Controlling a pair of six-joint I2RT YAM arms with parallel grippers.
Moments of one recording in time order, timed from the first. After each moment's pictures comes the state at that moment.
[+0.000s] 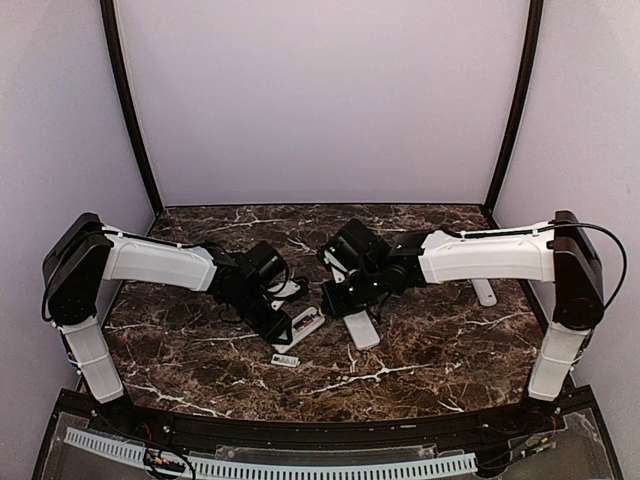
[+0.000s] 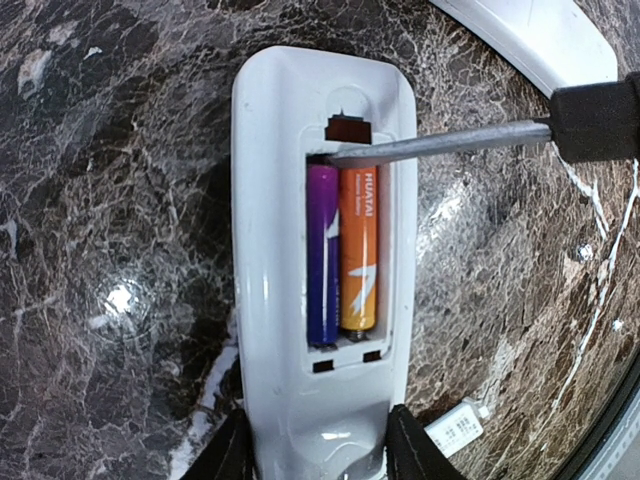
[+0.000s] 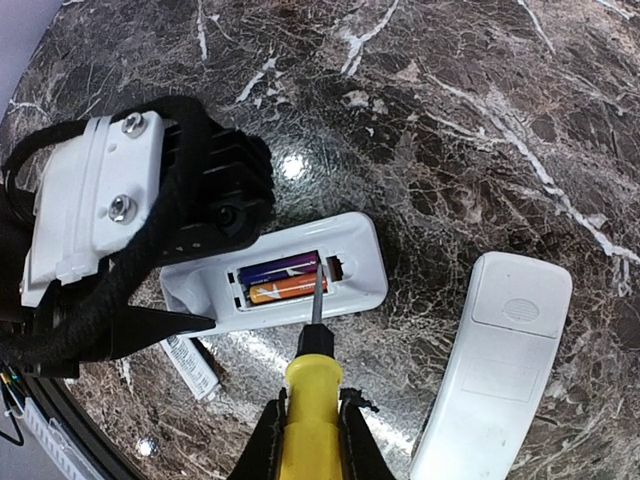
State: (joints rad) left arm -0.81 1.80 1.10 -0.53 0.20 -0.09; right arm 1.01 1.81 1.34 -0.50 -0.01 0.54
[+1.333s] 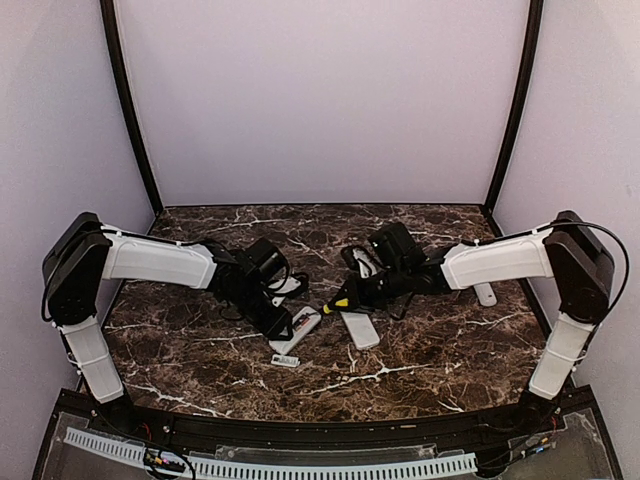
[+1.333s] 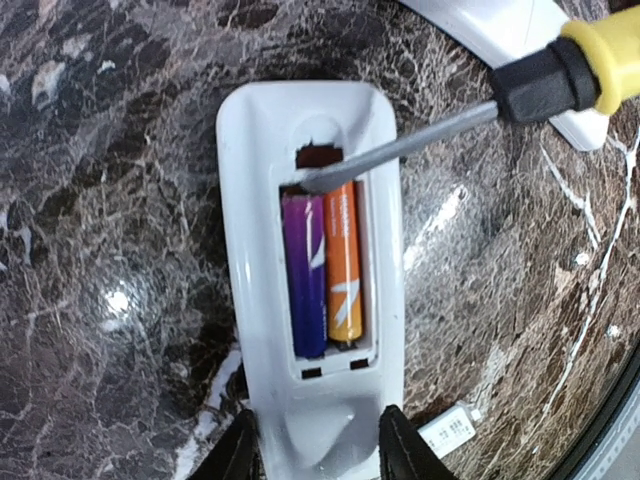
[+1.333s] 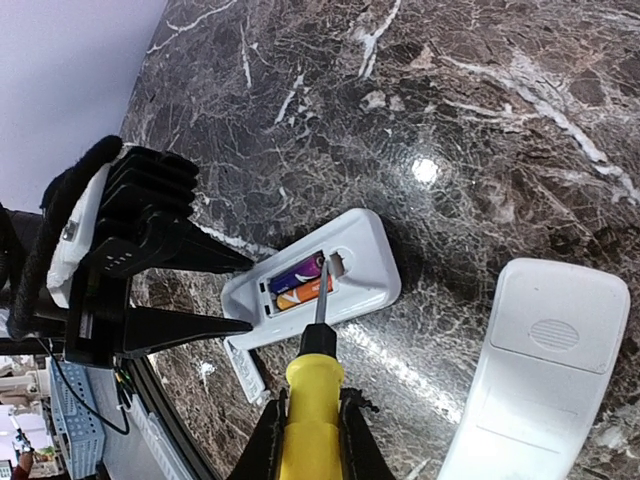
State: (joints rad) left arm -0.81 1.80 1.11 -0.54 0.20 -0.10; right arm 0.83 1.76 1.05 -0.08 -0.44 0.65
